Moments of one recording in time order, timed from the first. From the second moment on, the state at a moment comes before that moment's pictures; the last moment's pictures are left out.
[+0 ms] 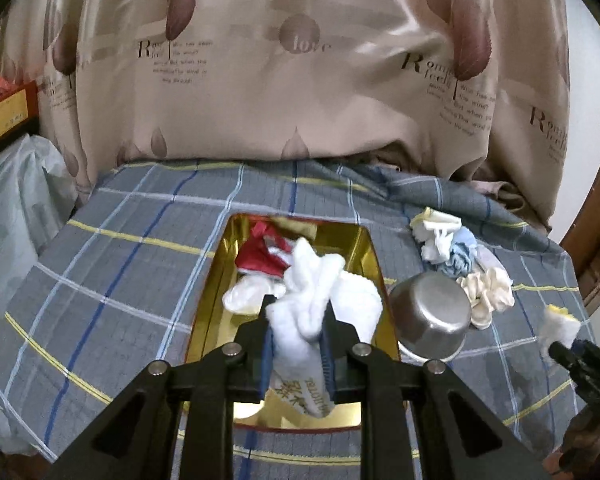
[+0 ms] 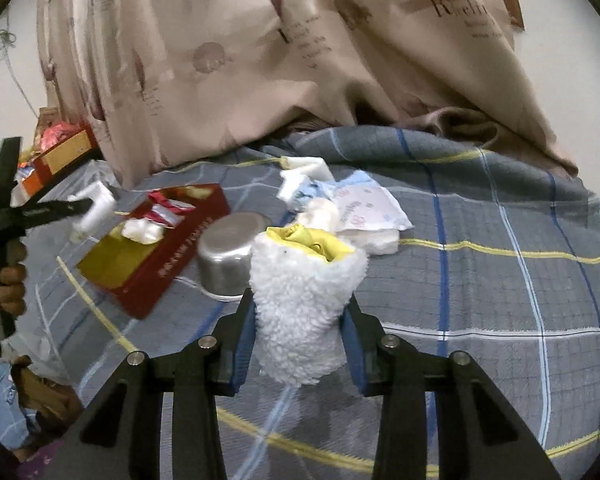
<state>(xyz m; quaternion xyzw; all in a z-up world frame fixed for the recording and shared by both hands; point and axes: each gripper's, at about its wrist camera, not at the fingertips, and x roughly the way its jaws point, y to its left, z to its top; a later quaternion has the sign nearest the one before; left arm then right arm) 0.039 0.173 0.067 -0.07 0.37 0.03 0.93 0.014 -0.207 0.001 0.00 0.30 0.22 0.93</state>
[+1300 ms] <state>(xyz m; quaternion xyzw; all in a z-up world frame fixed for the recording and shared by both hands) 0.128 0.167 0.020 -0.11 0.43 0.02 0.90 -0.006 -0.149 0.033 -0.02 0.27 0.30 0.91</state>
